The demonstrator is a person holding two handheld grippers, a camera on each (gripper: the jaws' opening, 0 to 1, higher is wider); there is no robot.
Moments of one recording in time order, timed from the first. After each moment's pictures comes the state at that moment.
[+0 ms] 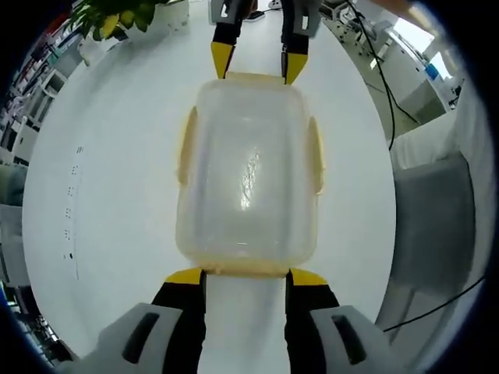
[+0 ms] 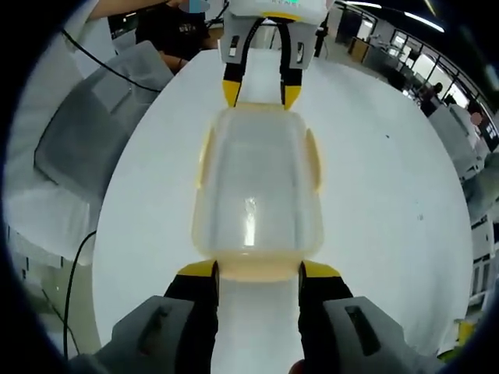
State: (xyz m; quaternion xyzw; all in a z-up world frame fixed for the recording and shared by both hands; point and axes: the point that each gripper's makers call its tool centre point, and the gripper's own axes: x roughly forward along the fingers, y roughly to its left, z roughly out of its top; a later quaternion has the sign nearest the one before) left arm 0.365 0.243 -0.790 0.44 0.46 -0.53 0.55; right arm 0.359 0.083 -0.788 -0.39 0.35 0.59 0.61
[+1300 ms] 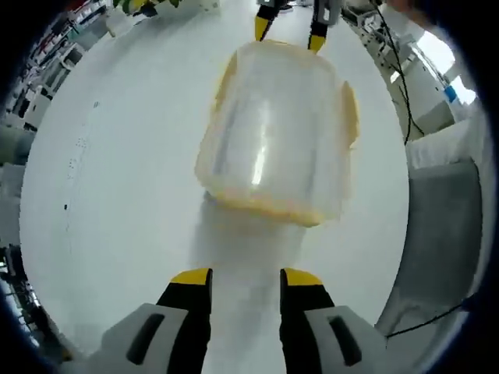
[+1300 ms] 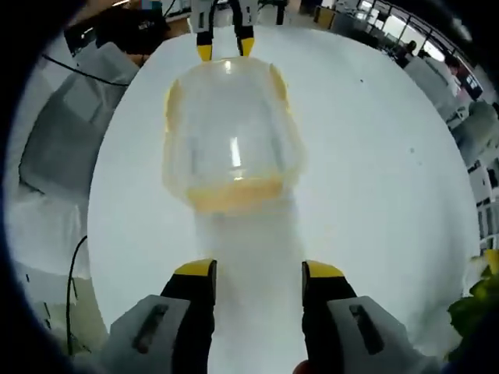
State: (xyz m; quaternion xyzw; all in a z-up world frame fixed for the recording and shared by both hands) left arm 0.378 0.298 -0.800 0.33 0.53 -0.45 0.64; right arm 0.362 0.023 -0.809 -0.32 0.46 0.49 0.67
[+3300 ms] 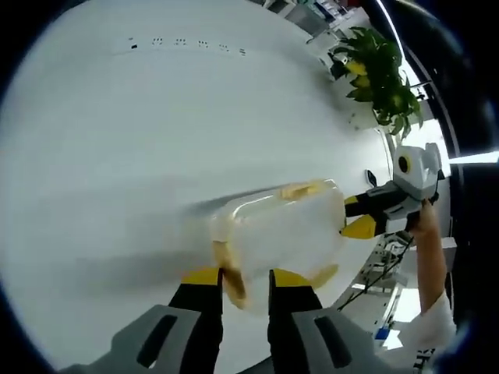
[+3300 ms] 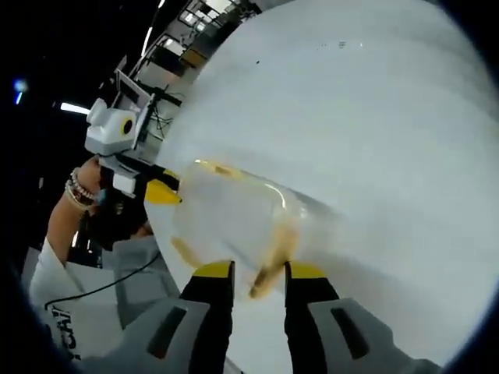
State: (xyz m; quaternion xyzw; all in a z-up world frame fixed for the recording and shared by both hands) left arm 0.363 0.243 -0.787 -0.12 0.65 -0.25 0.70; right arm 0.339 0.095 -0.790 0.12 0.61 0.37 0.69
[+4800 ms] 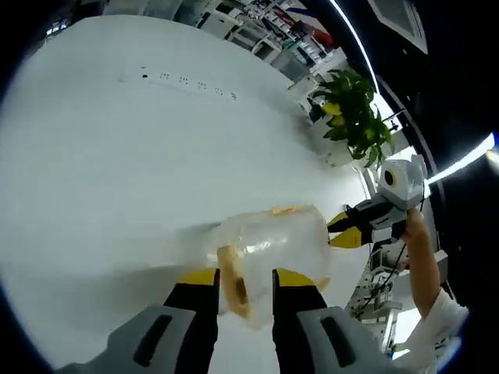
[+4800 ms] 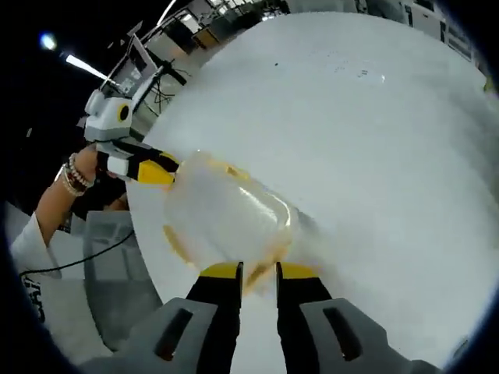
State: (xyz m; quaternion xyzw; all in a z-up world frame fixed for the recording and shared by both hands) left arm 0.375 0.246 -0.766 -0.21 0.48 -0.27 0.81; right arm 0.373 0.086 -0.767 -0.01 0.56 0.38 0.73
